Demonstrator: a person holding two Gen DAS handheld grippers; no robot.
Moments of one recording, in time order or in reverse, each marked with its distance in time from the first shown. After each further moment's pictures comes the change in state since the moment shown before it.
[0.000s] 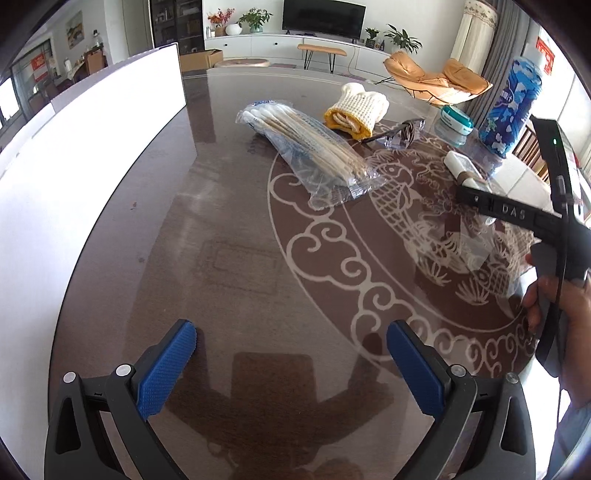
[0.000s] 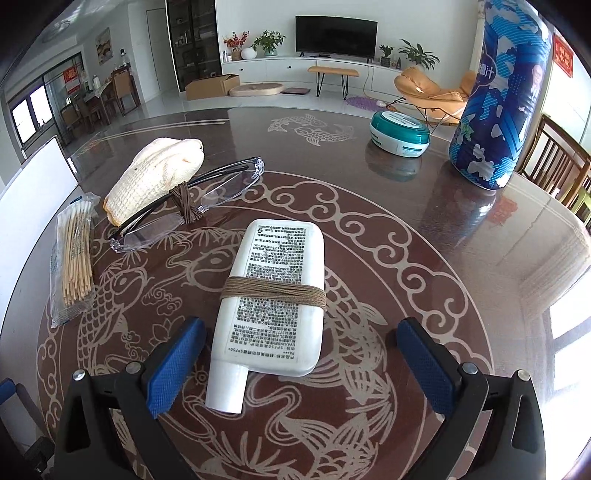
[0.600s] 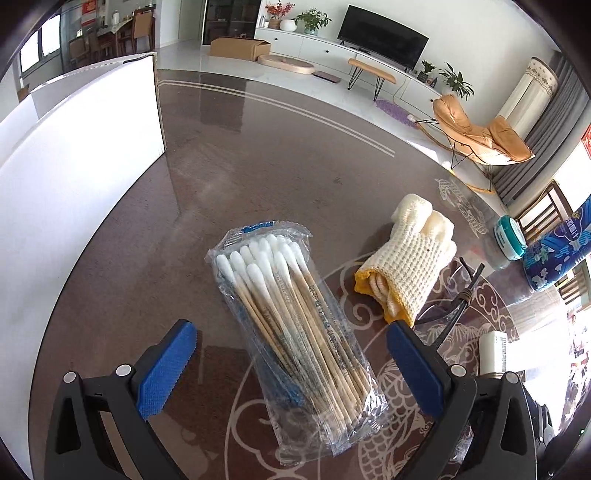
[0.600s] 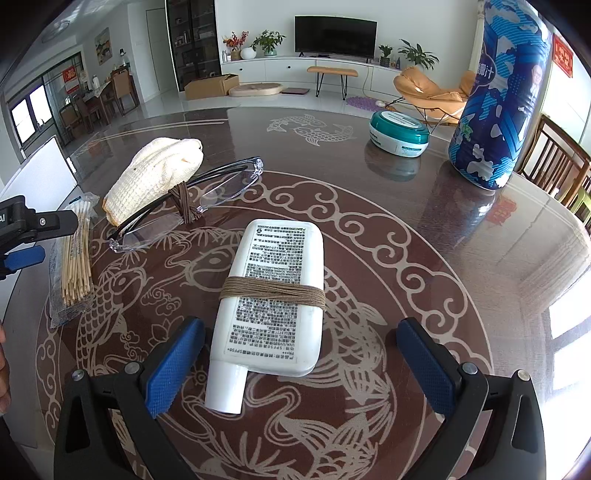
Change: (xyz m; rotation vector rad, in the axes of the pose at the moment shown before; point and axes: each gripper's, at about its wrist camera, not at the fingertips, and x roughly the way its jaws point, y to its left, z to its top) left arm 0.076 -0.010 0.124 -0.186 -0.022 0.089; right arm 0.000 0.001 -0.001 0.000 0.000 -0.001
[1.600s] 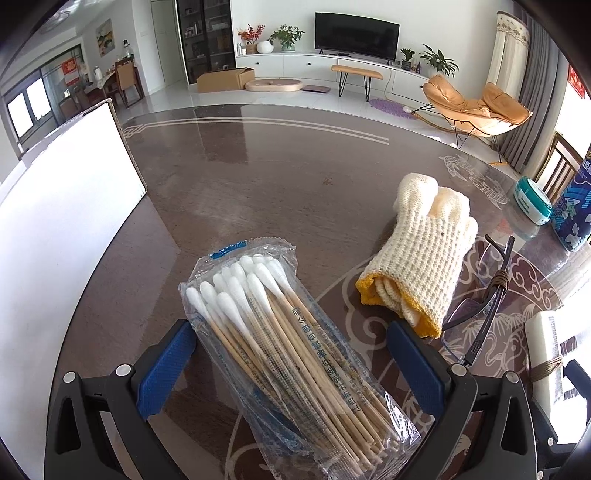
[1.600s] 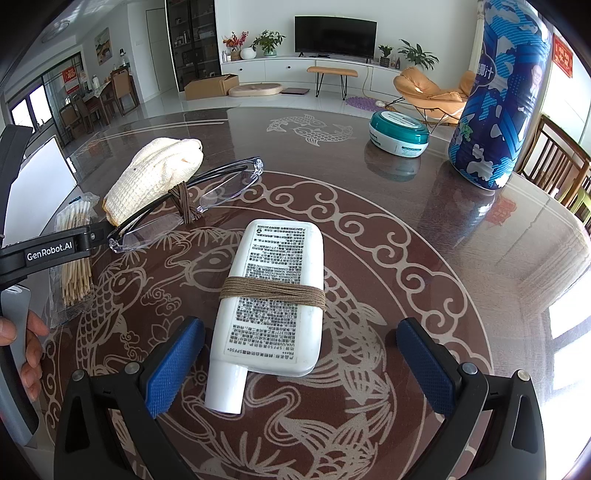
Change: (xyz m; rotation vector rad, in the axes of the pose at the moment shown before) left arm 0.010 -0.015 -0.009 0.199 -0.106 0.111; right arm 0.000 0.000 0.000 0.000 0.000 0.000
